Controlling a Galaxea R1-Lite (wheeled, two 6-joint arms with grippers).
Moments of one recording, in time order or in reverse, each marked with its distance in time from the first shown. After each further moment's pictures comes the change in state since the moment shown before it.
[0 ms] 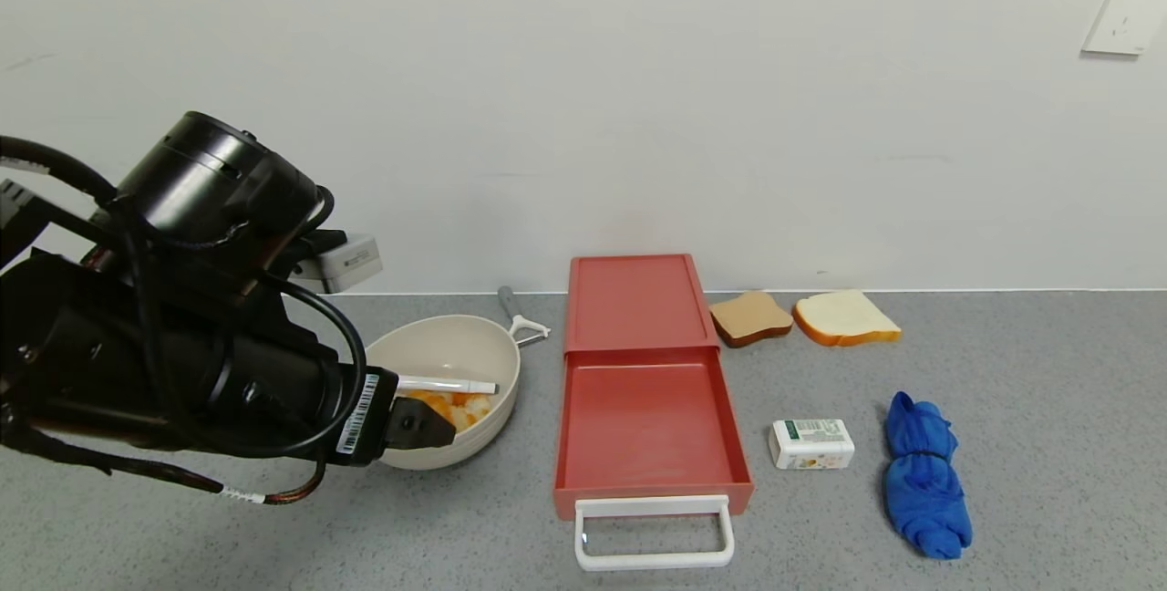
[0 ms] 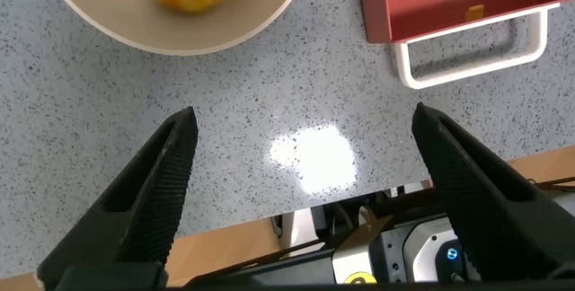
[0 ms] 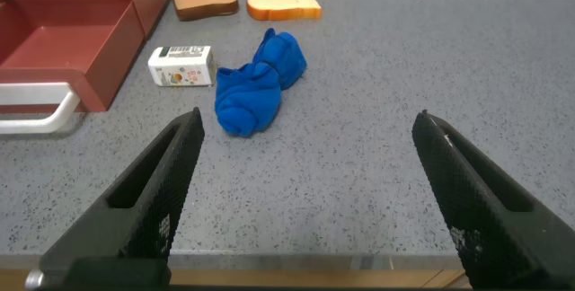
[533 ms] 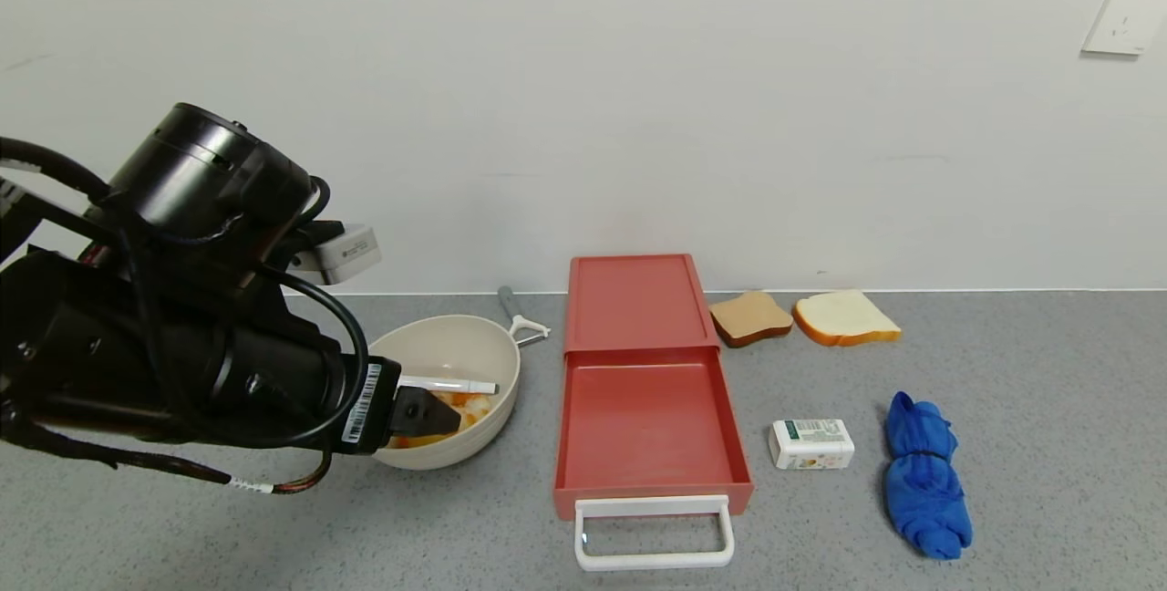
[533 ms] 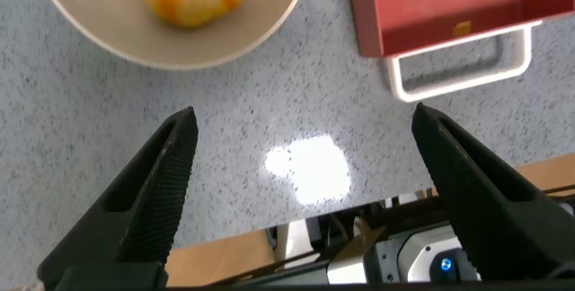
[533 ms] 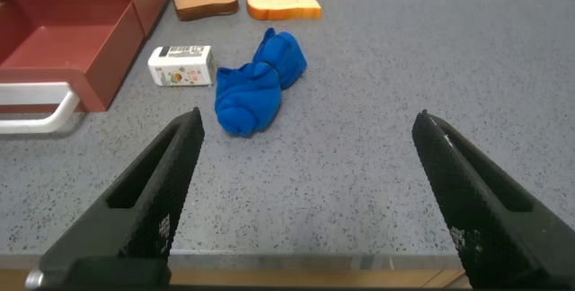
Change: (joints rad) left arm 0.001 -0.001 0.005 -0.053 -0.006 -0.004; right arm 0.000 0.000 0.000 0.000 0.000 0.000
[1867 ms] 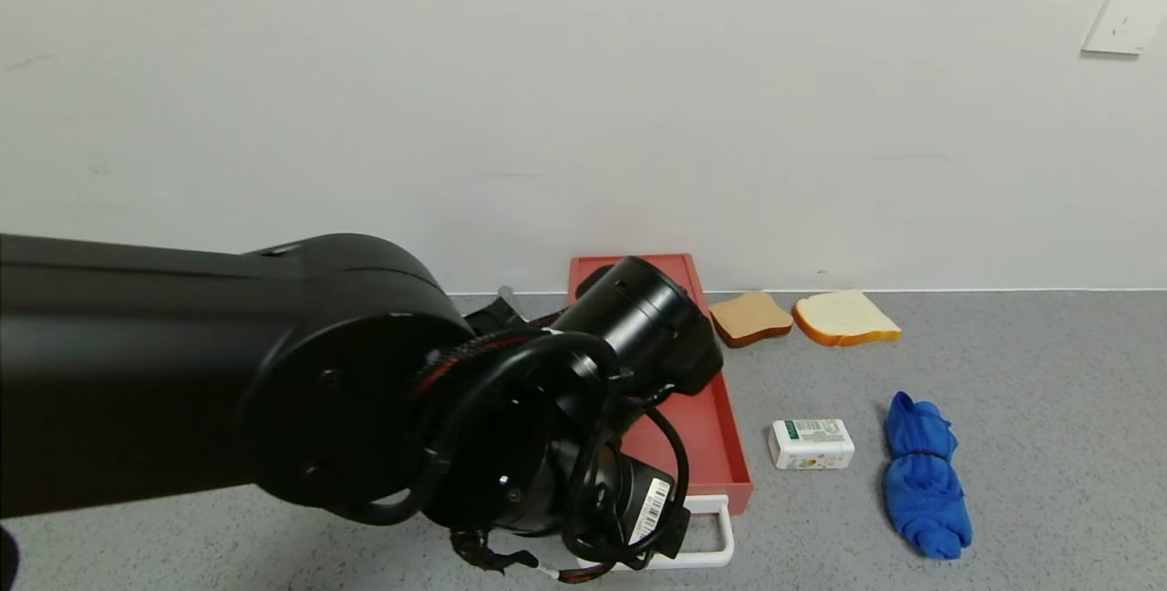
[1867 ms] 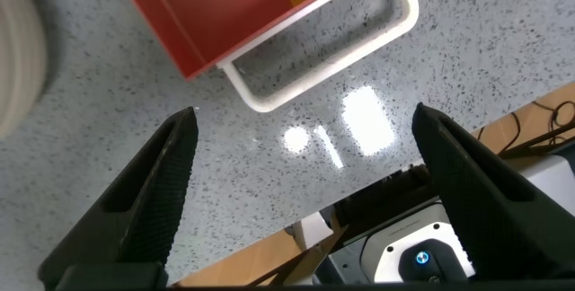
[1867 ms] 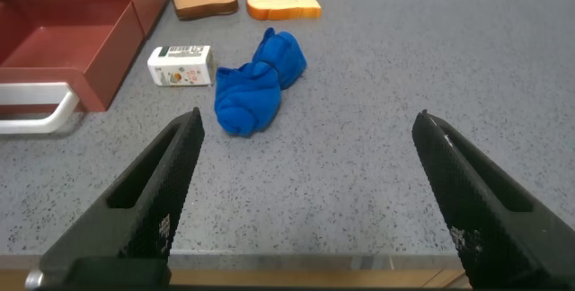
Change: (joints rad) left arm -0.447 0.370 -0.180 -0.026 0.123 -0.109; right arm 0.000 0.000 0.000 0.000 0.000 0.000
